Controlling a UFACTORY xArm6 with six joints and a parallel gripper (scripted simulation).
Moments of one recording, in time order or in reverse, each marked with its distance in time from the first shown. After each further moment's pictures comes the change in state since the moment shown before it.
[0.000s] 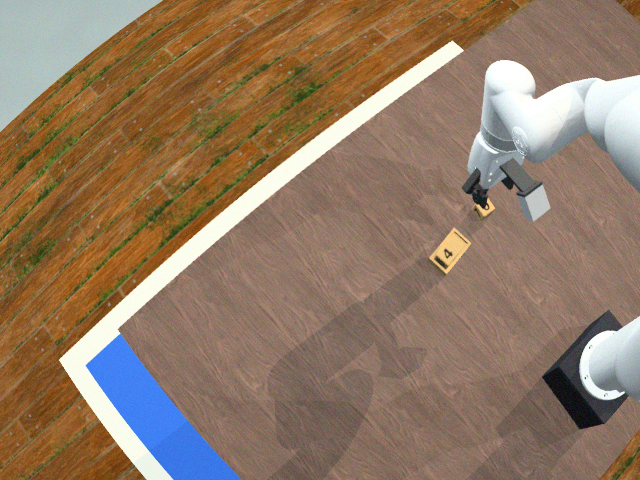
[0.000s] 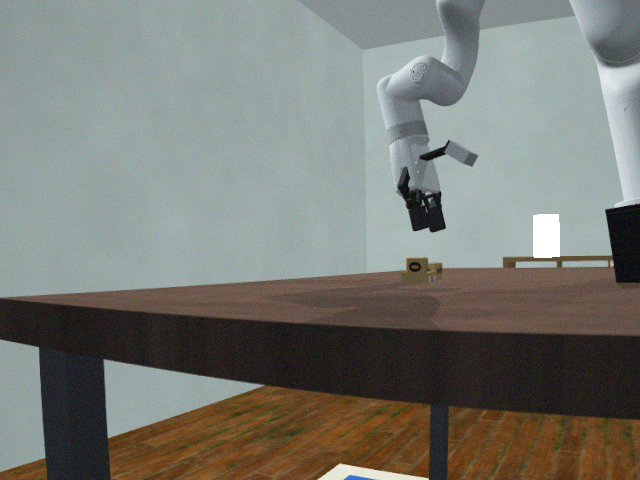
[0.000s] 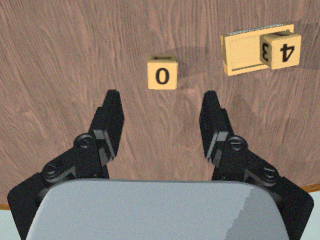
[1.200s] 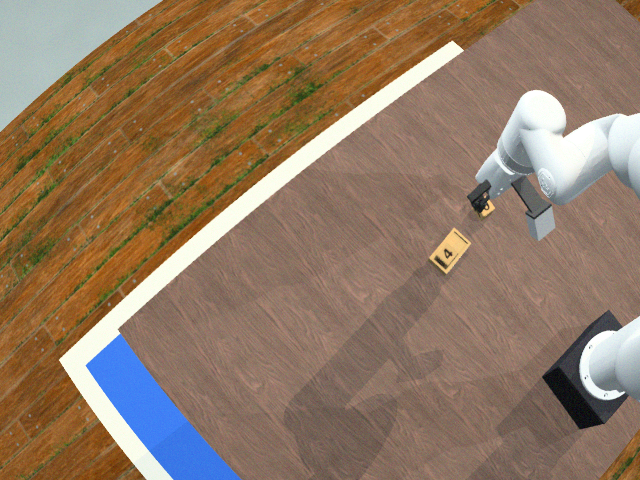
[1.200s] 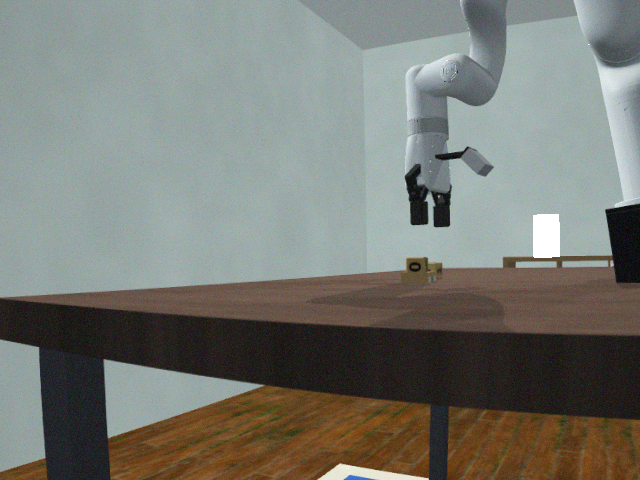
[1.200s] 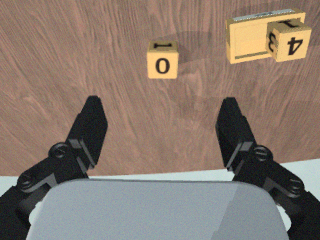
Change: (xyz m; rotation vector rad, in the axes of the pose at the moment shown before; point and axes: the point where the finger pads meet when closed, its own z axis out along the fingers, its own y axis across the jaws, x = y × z) arm 0.006 0.000 0.000 0.000 -0.222 0.000
